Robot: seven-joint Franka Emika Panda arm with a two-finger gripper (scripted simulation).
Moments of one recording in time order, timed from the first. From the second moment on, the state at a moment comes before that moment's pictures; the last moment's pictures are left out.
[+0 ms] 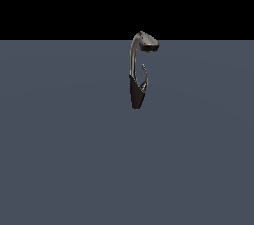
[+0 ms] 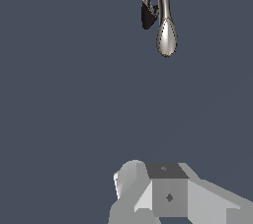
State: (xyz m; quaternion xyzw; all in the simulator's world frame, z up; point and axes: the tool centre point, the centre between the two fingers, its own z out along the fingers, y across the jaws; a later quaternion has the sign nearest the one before) arm -0.256 0.010 0.480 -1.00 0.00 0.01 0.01
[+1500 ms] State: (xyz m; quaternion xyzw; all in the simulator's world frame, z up) arm -0.201 -0.006 0.485 -0.99 0.09 0.02 0.05
